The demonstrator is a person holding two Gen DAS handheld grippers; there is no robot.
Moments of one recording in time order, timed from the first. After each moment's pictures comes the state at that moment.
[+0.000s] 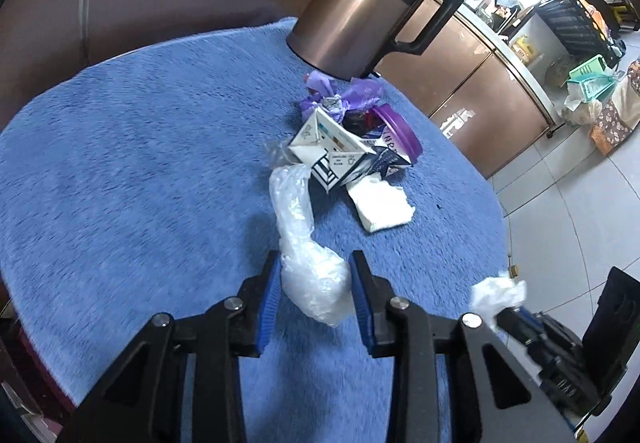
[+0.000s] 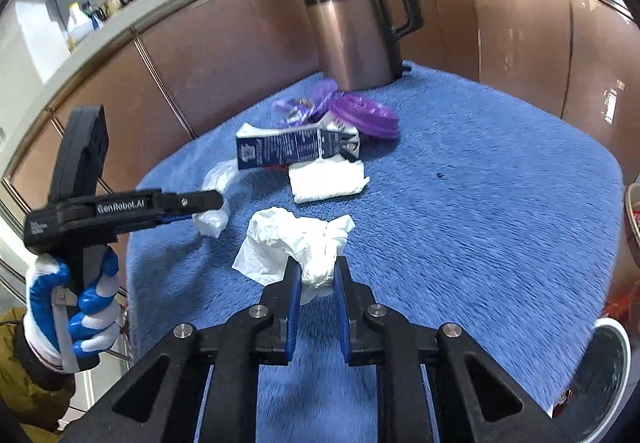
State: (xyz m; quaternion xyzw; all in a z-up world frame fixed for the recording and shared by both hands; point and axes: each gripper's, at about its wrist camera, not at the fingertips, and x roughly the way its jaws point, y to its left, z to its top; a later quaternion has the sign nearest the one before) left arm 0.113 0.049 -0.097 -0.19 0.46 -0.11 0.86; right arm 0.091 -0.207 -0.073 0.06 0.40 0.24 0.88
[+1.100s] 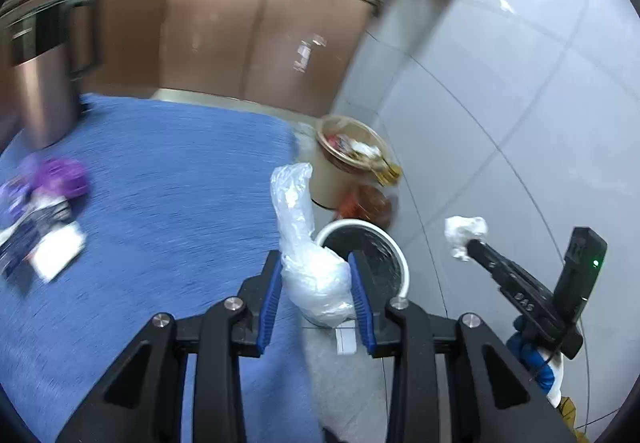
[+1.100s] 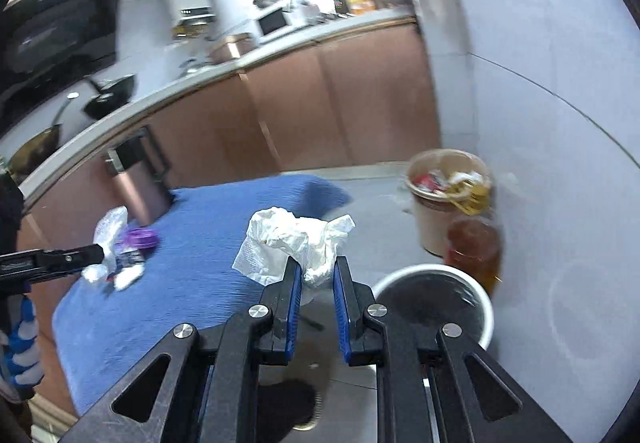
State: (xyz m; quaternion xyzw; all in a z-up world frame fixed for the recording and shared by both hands) left arm 0.064 -0.258 -0.014 0.01 0.44 -0.37 0.82; right arm -0.063 -0.474 -0.066 0.19 0.27 -0.09 0.94
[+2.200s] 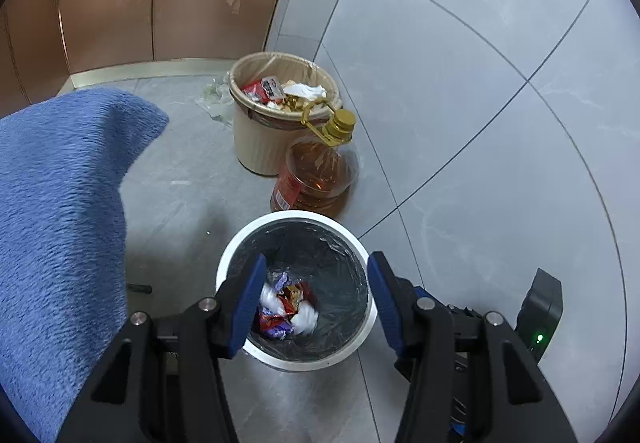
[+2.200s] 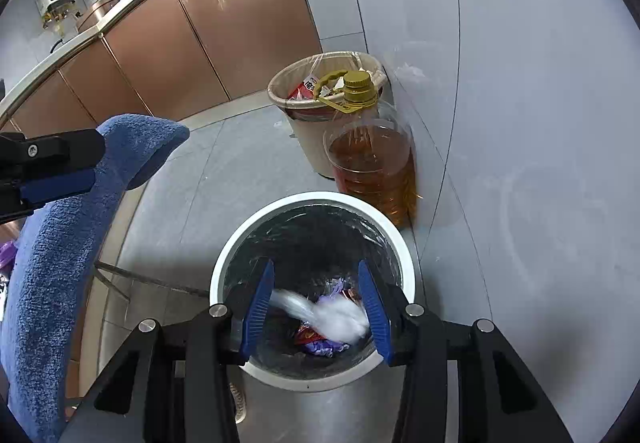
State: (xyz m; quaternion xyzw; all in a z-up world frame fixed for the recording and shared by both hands) left arm 0.111 -0.484 -0.112 0.08 0.49 -0.43 0.75; right arm -0.029 -0.578 -0.197 0.25 0.39 -0.22 0.86
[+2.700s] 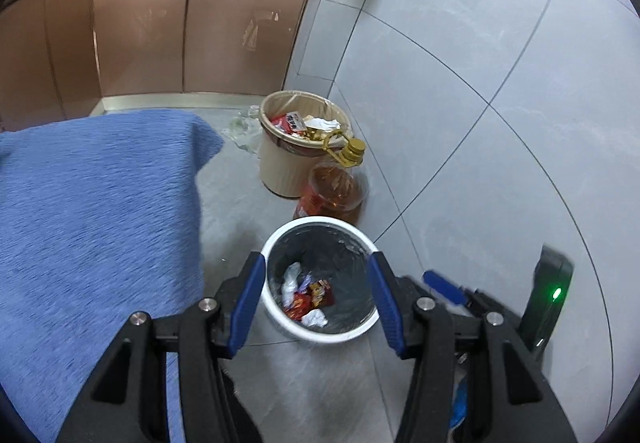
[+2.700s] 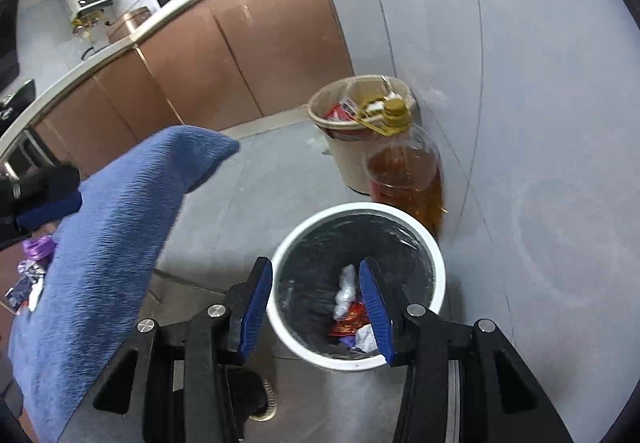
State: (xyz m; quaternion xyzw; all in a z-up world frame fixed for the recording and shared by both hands) left arm 0.075 -0.387 -0.058 0.07 0.44 -0.42 0.79; right arm -0.043 -0.531 -0.145 0.25 0.35 -0.18 0.89
